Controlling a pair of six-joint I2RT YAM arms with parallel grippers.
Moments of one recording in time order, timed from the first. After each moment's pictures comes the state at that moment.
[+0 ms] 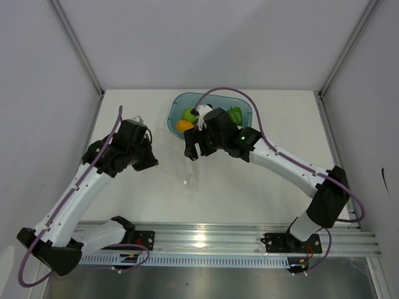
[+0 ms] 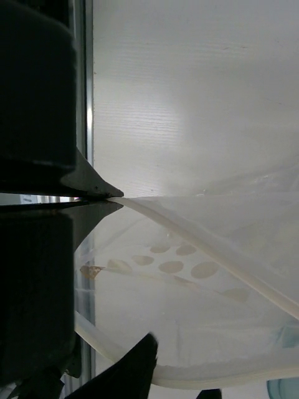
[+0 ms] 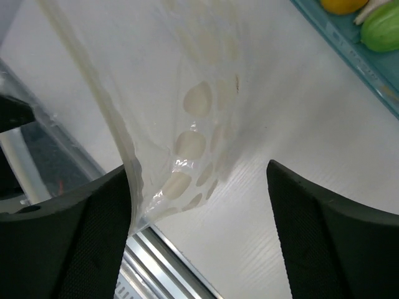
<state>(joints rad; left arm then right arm) -0.50 1.05 1.24 -1.12 -0.11 -0.75 0.87 1.61 1.47 -0.50 -0.08 0.32</state>
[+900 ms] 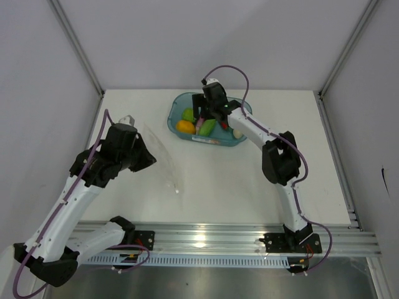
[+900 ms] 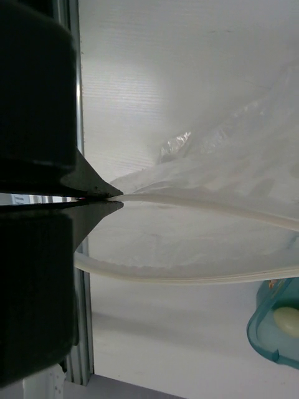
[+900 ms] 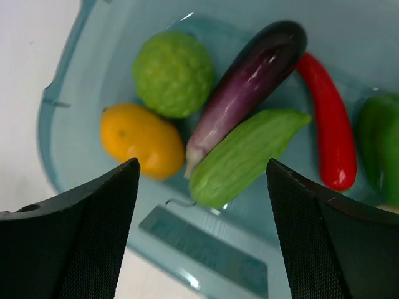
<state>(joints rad) -0.50 0.96 1.24 -1.09 -0.12 -0.79 0.61 2.19 1.97 -0.41 0.09 0.34</state>
